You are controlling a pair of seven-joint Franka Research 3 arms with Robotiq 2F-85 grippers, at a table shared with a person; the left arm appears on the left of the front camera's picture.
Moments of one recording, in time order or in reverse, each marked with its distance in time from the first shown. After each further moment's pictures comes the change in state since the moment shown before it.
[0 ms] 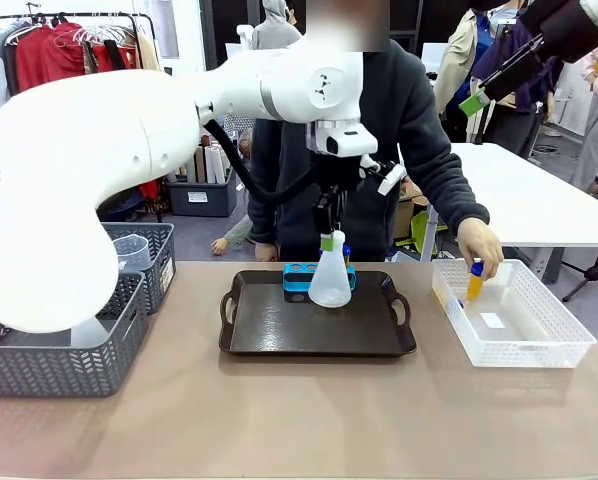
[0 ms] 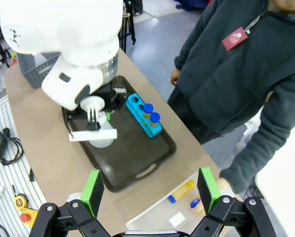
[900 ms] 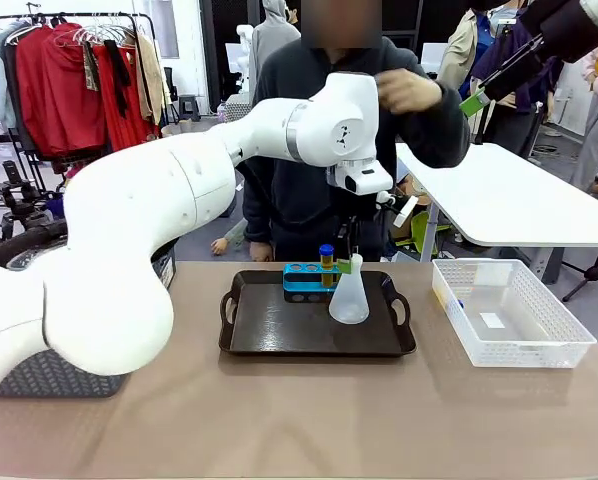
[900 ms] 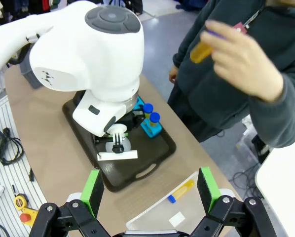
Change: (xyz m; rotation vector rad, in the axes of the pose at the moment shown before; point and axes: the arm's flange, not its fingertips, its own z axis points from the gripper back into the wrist) left arm 0.017 0.038 -0.064 0.047 -0.014 -0.024; right arm 0.000 0.000 0.000 0.000 0.000 0.000
